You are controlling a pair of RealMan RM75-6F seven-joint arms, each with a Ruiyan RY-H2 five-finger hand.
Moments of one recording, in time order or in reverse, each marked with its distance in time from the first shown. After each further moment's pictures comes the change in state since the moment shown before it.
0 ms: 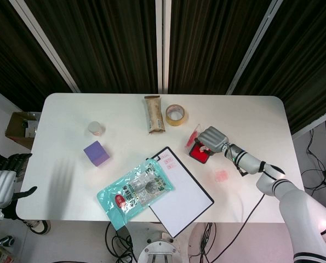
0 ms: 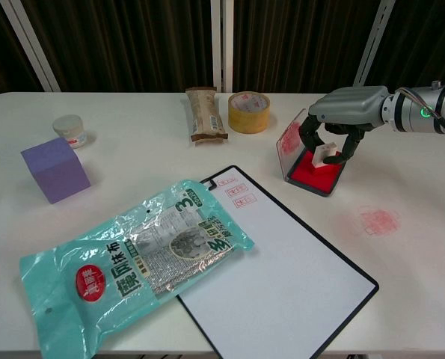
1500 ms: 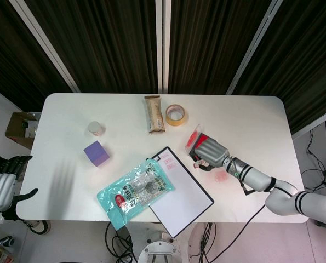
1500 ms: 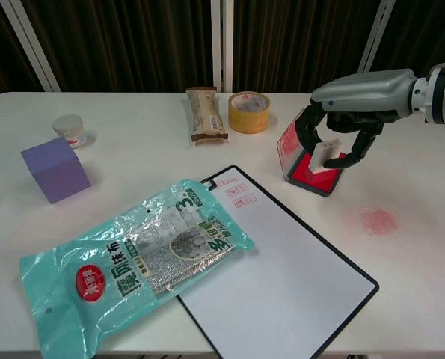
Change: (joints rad) left arm 0.021 -0.015 0.010 0.012 0.024 0.043 -0.032; right arm -0.022 0.367 0.097 -0.754 0.172 -0.002 -0.352
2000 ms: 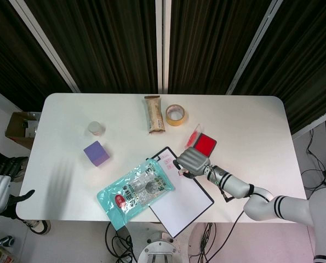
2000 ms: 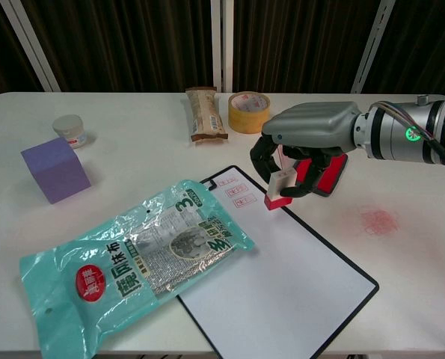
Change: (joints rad) left arm 0.017 0.001 0.003 0.037 0.005 0.025 -0.057; right arm 0.001 -0.167 0.080 0.001 0.108 -0.068 -0.224
